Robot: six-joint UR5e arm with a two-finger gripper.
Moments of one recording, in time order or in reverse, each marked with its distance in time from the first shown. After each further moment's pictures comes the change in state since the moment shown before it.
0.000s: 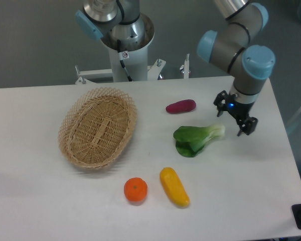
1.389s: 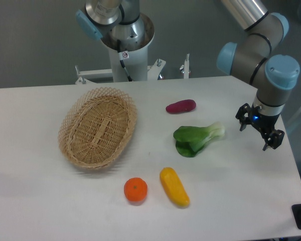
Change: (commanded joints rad) arm 0.011 -0.181 0.311 0.011 -0.009 -0.006
